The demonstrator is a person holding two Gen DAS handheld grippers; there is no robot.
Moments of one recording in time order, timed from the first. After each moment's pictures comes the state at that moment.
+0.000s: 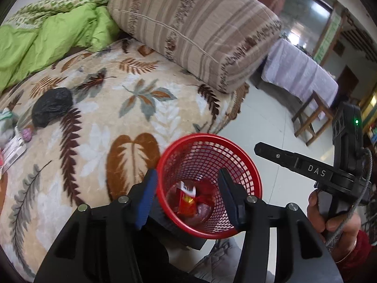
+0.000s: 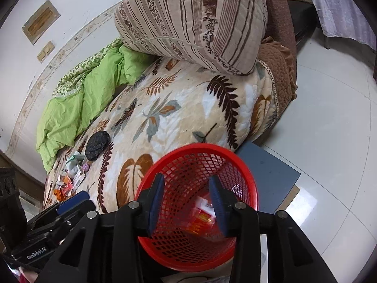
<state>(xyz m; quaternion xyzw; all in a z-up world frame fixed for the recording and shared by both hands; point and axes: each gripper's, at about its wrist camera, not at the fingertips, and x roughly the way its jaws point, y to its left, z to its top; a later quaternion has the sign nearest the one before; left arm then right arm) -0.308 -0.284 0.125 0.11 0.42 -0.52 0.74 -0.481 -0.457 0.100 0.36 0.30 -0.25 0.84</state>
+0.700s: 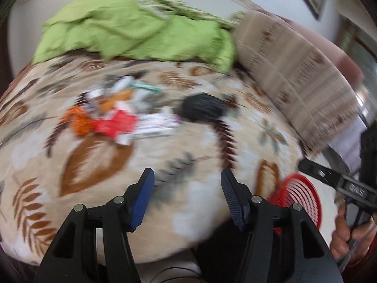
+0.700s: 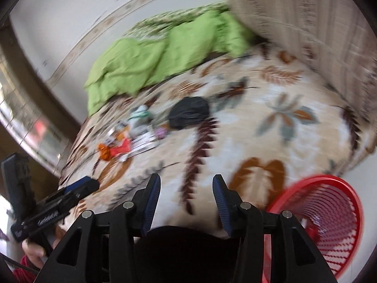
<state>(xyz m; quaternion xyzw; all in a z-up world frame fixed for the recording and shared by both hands) -0.171 -0.068 0.132 -0.01 0.42 -0.30 0.86 -0.303 -0.327 0.137 0.24 0.36 -0.03 0.90</state>
